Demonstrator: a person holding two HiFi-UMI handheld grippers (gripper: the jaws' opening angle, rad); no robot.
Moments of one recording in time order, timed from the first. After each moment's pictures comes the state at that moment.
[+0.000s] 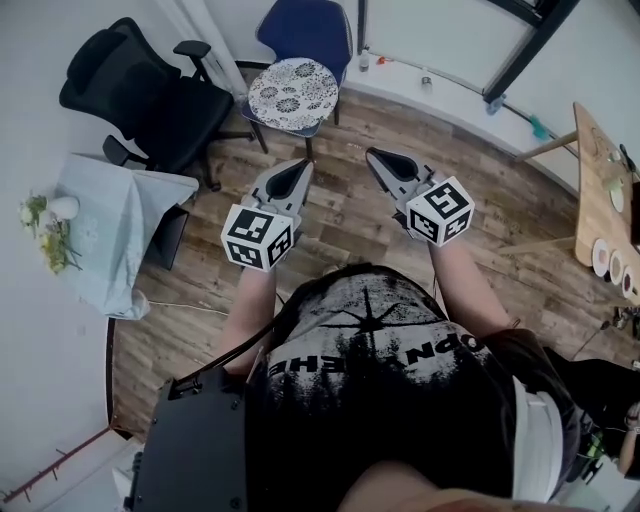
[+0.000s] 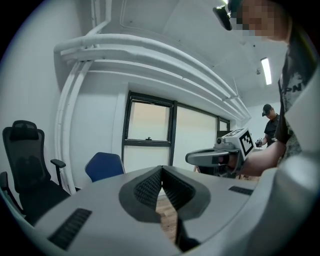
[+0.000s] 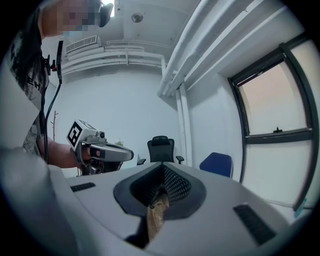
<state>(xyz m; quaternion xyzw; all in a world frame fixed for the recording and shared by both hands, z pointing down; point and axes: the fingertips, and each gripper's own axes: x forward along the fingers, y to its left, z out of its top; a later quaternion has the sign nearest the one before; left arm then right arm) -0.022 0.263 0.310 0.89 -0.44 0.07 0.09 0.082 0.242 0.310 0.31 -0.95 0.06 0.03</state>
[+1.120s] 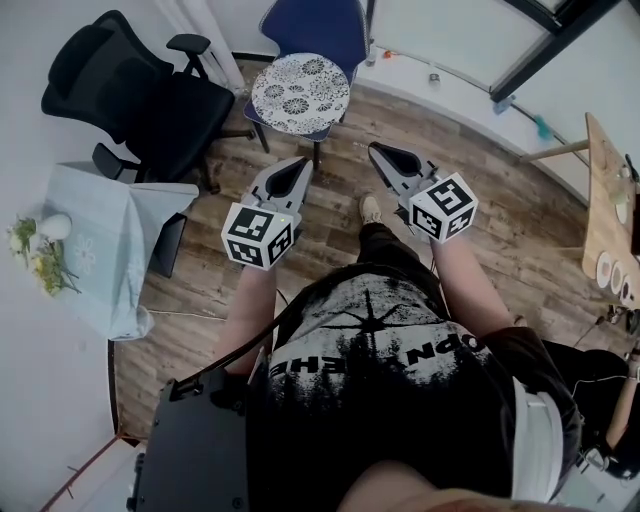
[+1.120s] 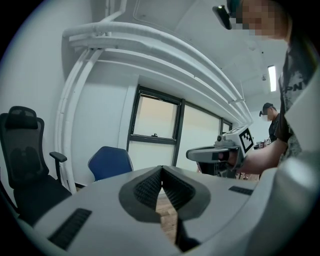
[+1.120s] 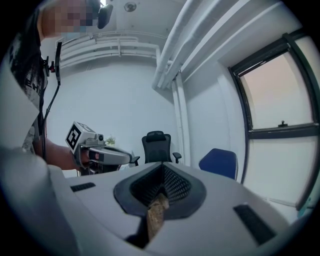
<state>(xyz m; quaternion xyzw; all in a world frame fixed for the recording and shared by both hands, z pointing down) -0.099 0.170 0.349 0.89 -0.43 0.07 0.12 0.009 0.145 0.337 0.32 -0.94 0.08 0.05</state>
